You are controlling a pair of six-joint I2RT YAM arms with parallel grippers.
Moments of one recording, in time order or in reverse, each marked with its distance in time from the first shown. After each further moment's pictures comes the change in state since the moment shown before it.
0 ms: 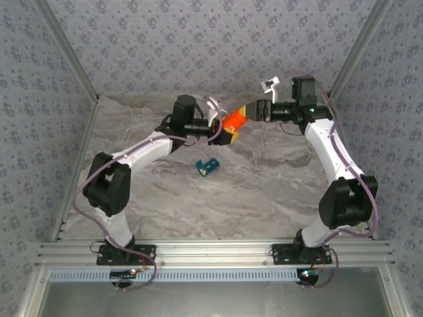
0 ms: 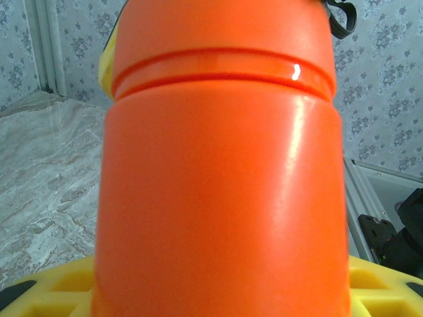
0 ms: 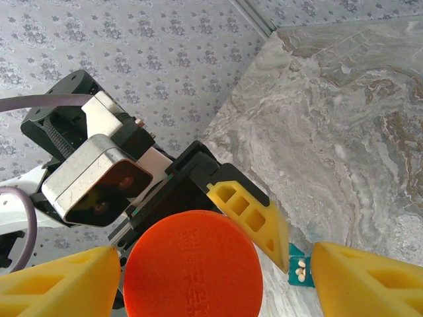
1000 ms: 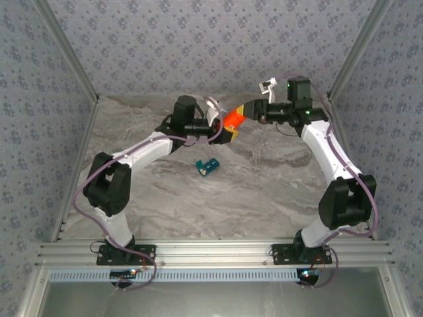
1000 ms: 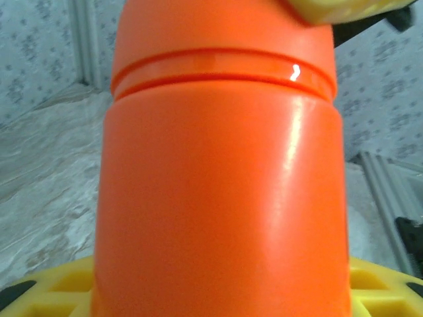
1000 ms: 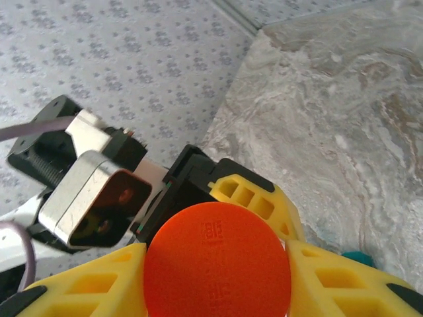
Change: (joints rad) left arm -0.007 0.000 -0.013 -0.021 -0.135 0.048; right arm 0.045 0.000 -0.047 0.084 0.095 0.201
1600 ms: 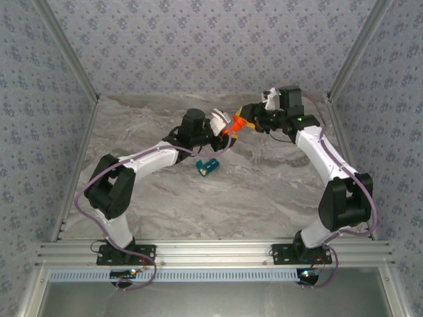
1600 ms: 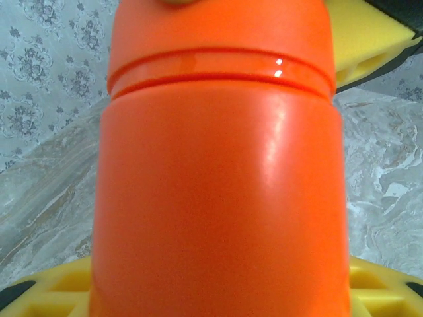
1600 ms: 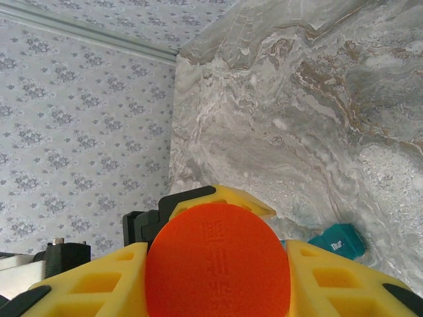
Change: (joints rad) left arm -0.083 -0.016 -0.108 0.061 -0.390 0.118; right arm 0.046 -0.013 -0.099 0.063 0.248 0.328
